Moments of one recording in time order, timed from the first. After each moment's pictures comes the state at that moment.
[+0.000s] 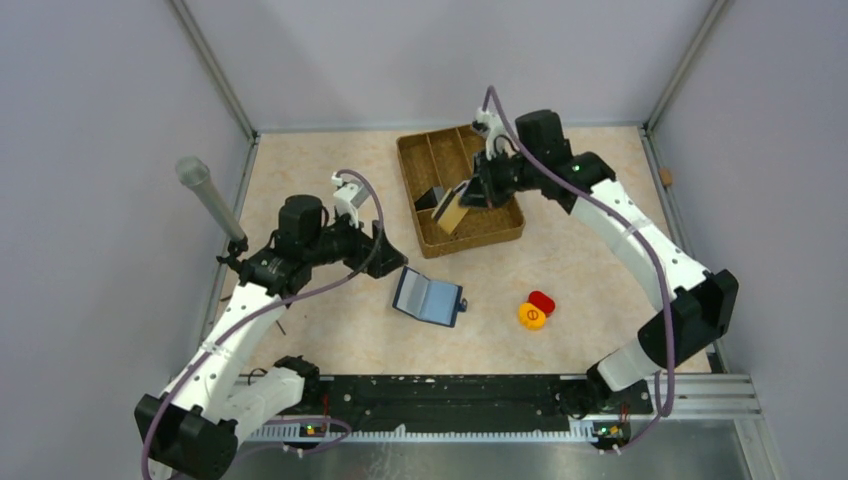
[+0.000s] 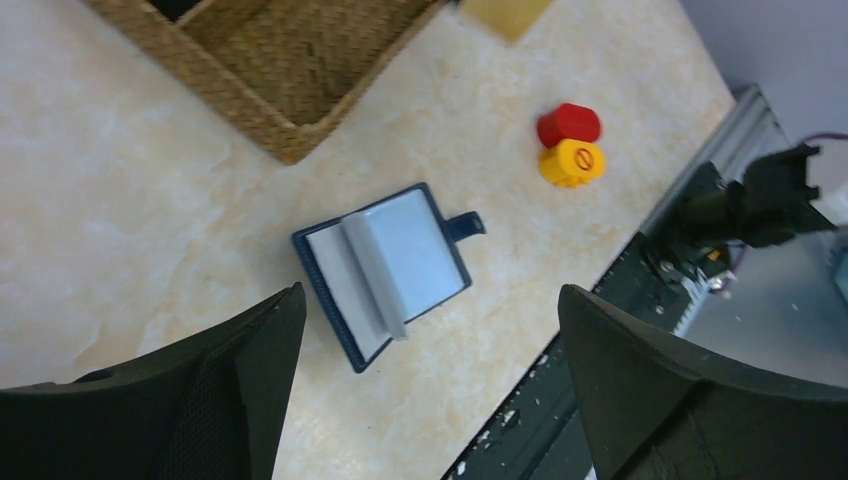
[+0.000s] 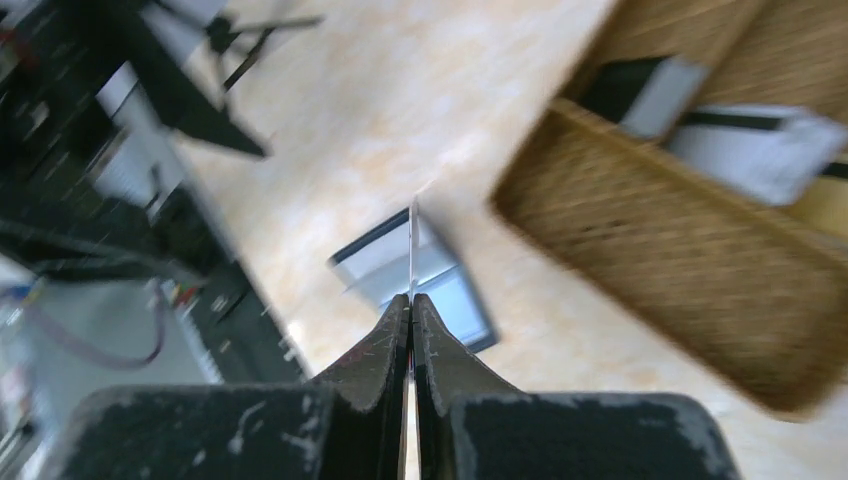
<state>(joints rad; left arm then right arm) -0.34 0.96 0.90 -0.48 0.52 -0.21 0.48 1.56 1.61 -0.69 -0.48 0.11</state>
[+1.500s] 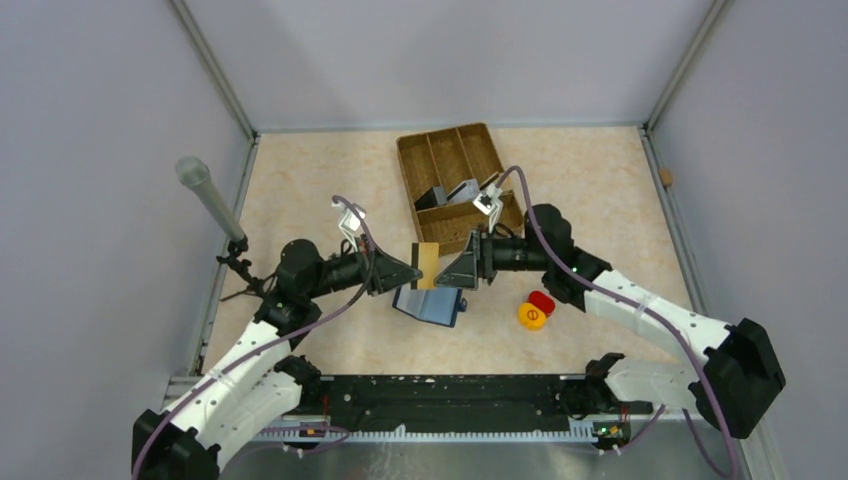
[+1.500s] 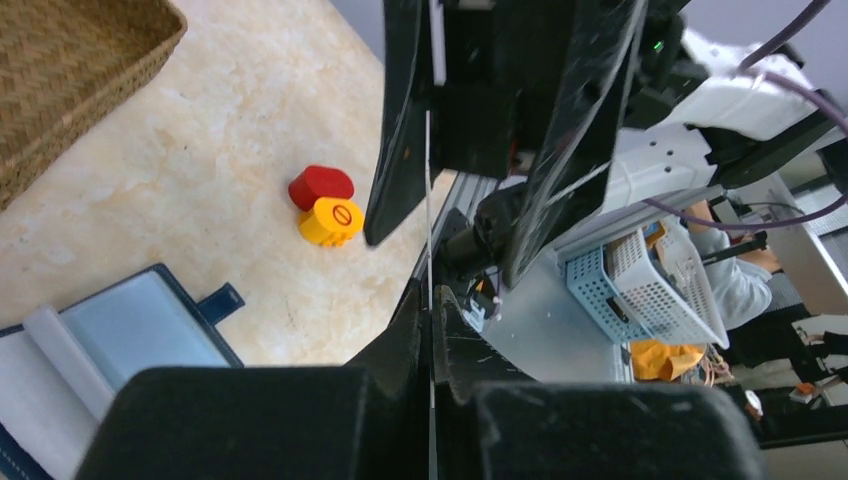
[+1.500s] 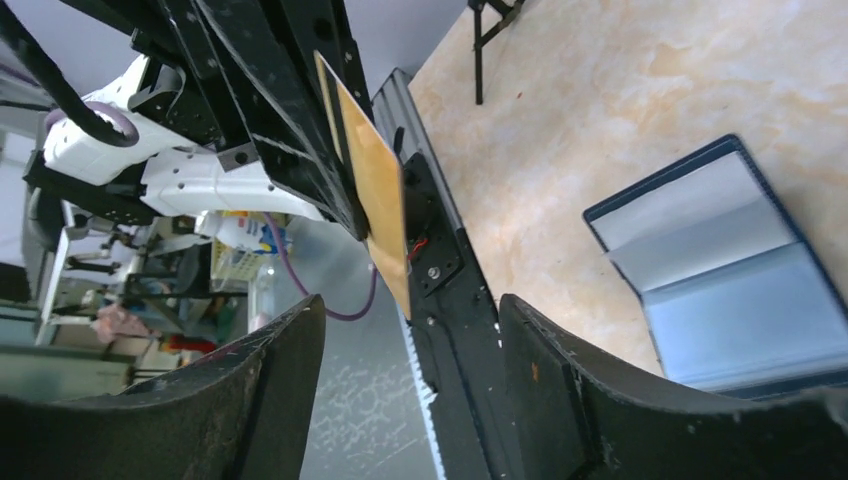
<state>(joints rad) -0.47 0.77 0.50 0.24 0.78 -0.77 0.71 1.13 0.79 0.10 -0.70 0.67</state>
